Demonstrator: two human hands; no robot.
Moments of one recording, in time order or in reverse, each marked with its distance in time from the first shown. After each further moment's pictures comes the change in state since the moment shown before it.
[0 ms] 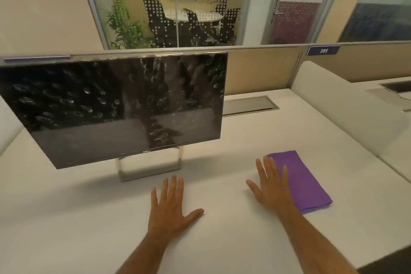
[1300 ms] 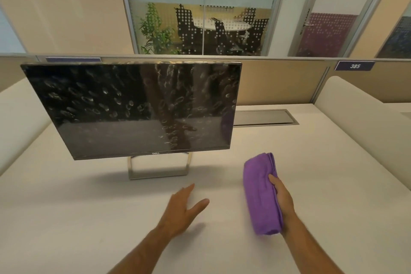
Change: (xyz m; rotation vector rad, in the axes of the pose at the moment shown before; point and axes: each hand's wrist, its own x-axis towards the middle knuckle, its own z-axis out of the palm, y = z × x) left_hand 0.005 0.032 -0.037 -0.751 -0.146 -0.226; right_hand 0.007 -0.034 -0.087 1.899 -0.276 0.731
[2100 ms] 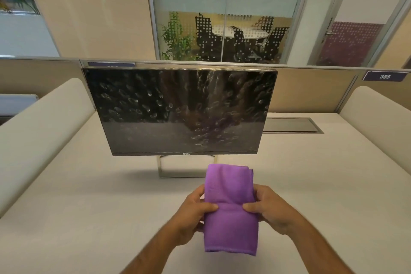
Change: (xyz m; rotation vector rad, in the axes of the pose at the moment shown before) left_hand -0.047 0.013 -0.058 -0.794 -0.181 -0.091; right_hand -0.048 0.018 0.085 -0.706 -0.474 -0.016
